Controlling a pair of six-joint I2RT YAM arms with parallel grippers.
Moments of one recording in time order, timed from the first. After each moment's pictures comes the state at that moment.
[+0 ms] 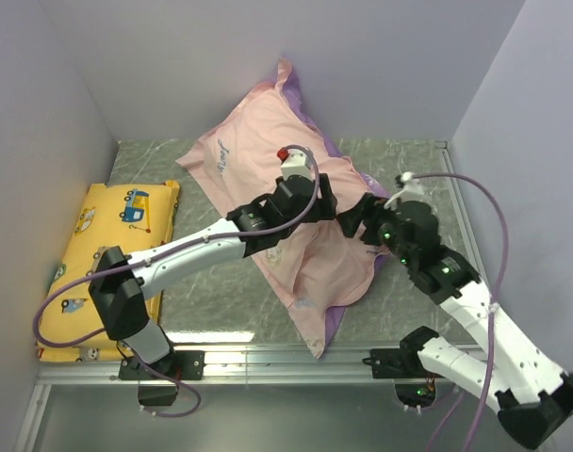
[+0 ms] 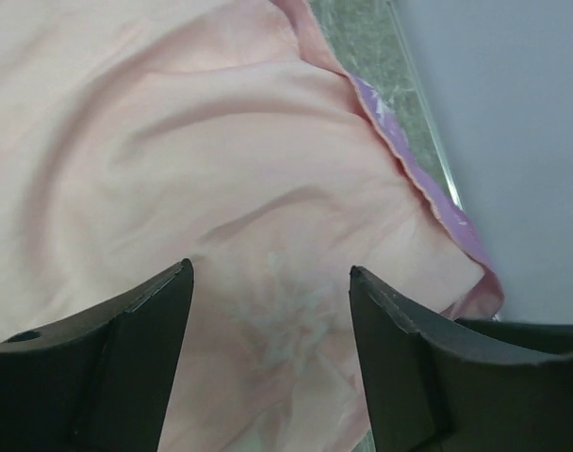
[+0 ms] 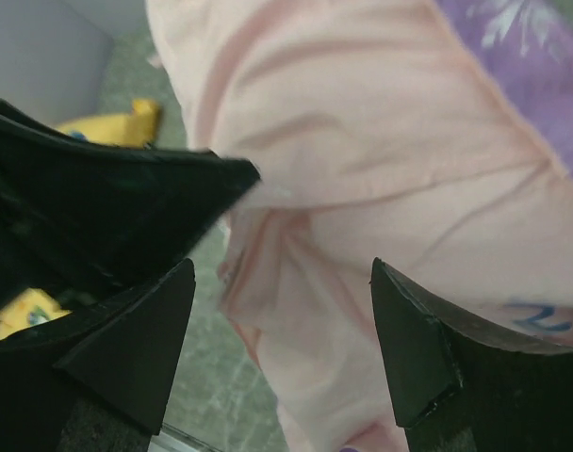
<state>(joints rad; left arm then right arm) -0.98 1.63 1.43 -0.19 -0.42 -0.70 0.49 0.82 0.90 -0.42 0.09 0.61</state>
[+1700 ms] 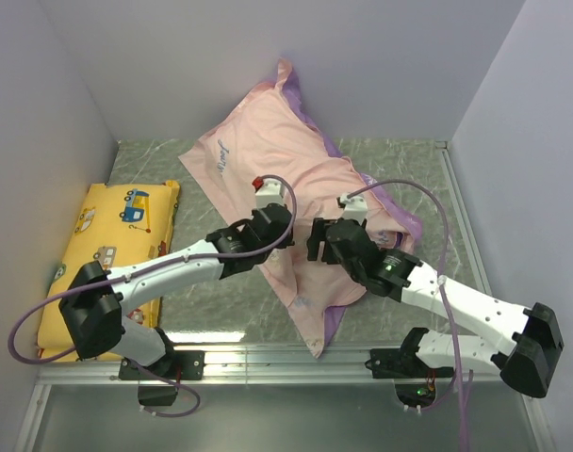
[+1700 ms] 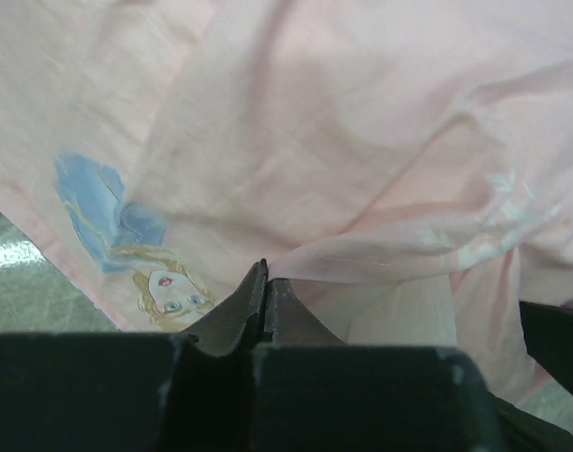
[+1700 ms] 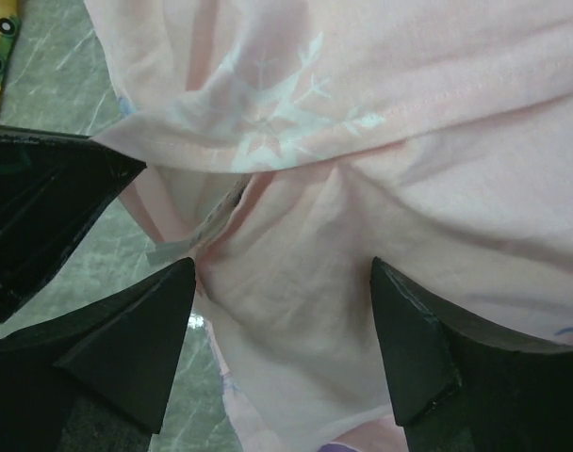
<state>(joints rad) -0.97 1.44 1.08 -0.23 -0.52 -0.69 0.90 1.08 0.84 -0.37 0.50 0.64</state>
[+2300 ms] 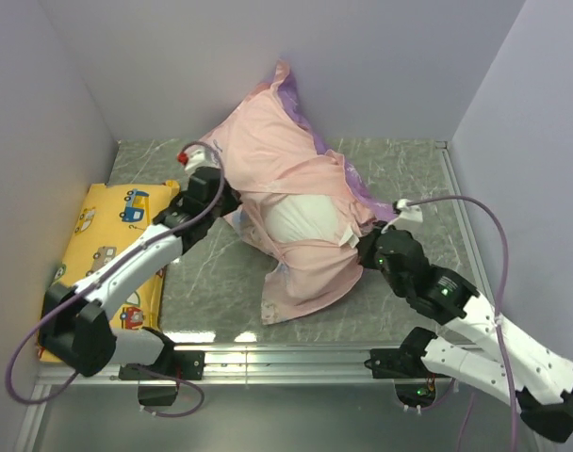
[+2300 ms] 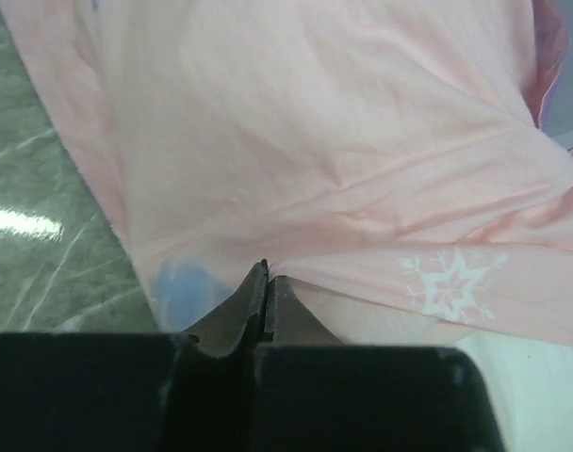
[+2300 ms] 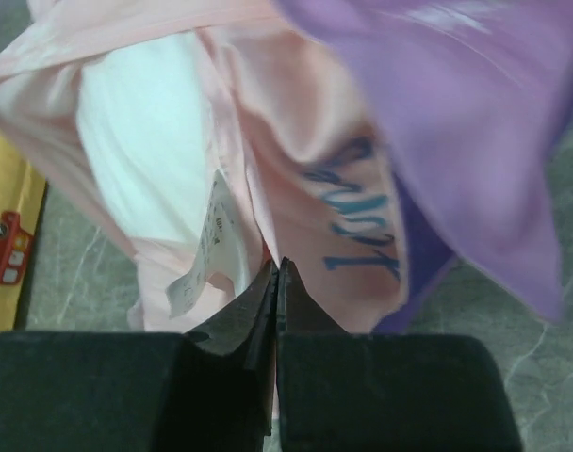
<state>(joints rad) -0.51 1.34 1.05 -0.21 -0.31 -0.78 0.83 0.75 0.82 -0.58 0.56 0.70</state>
